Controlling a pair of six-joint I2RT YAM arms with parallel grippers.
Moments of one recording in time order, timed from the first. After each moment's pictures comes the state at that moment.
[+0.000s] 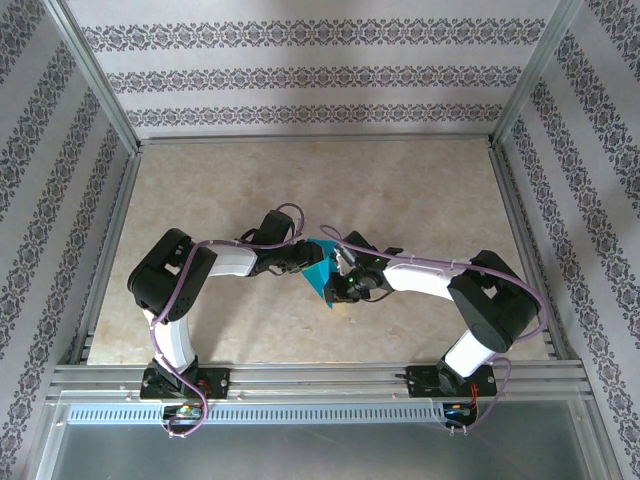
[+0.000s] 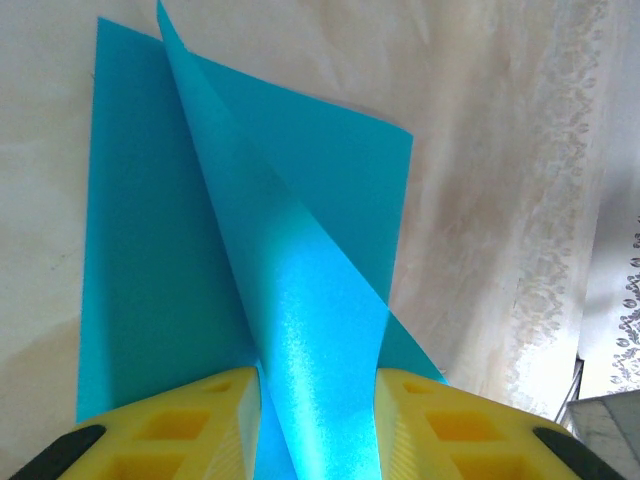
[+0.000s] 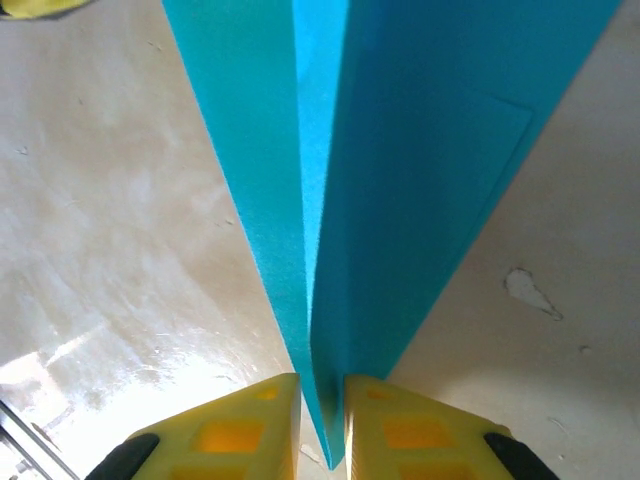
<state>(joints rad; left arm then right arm) -0.53 1.85 0.86 0.19 0.49 -0.87 0.72 1.62 0.79 -0.33 -0.39 0.65</state>
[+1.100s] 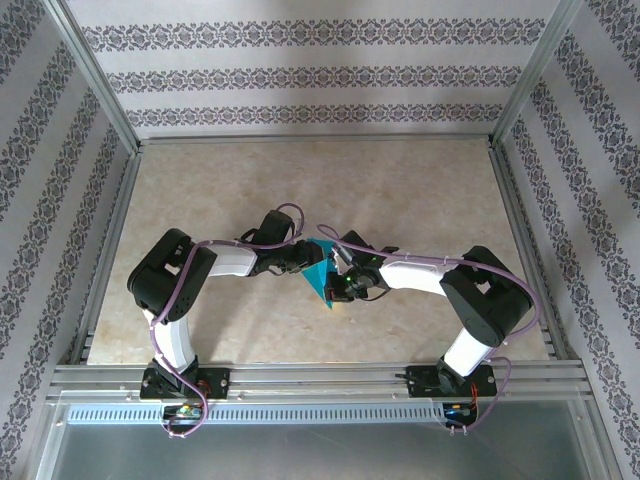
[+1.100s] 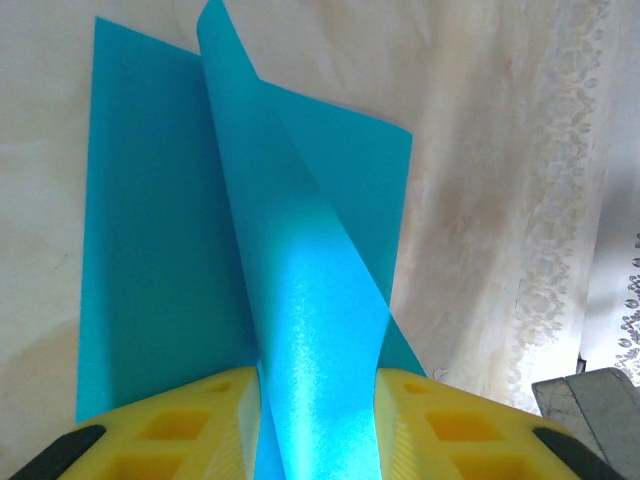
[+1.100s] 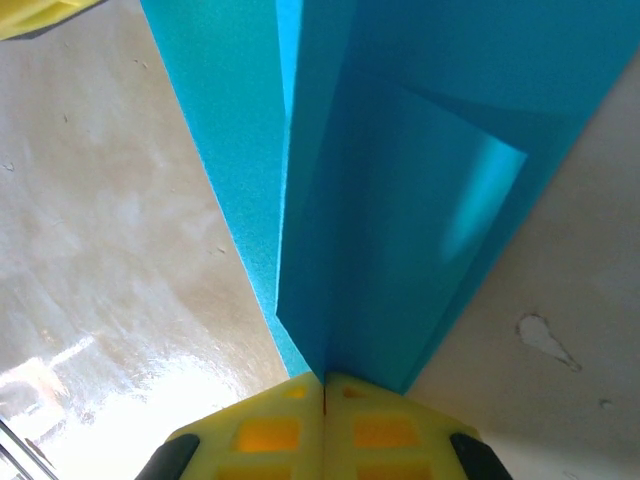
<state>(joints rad) -0.53 1.85 0.86 0.18 0.49 -0.87 0.72 1.66 0.81 -0.30 -0.40 0.65</state>
